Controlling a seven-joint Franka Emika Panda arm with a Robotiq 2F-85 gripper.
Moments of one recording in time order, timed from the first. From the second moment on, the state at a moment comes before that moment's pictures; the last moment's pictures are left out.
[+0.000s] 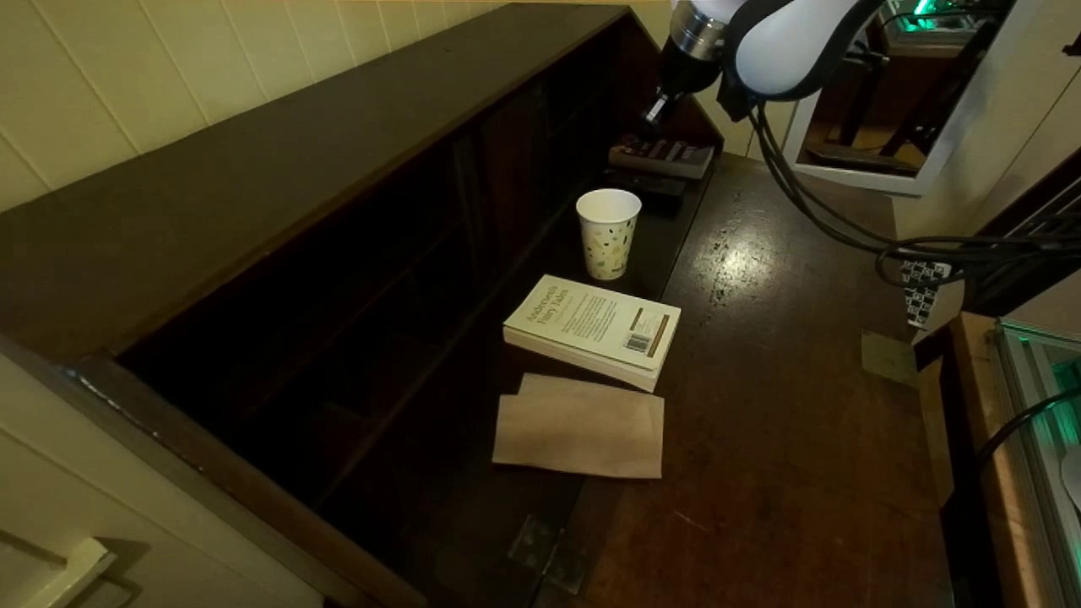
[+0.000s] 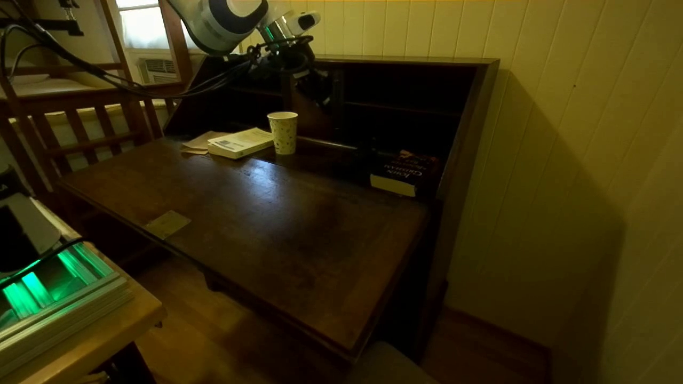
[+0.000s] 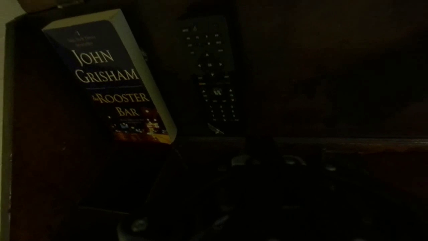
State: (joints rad) arm 0.23 0.24 -0.66 -2.28 -0.22 2.98 0.00
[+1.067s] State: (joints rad) arm 0.24 0.04 -0.68 -2.35 -0.35 2.79 0.02
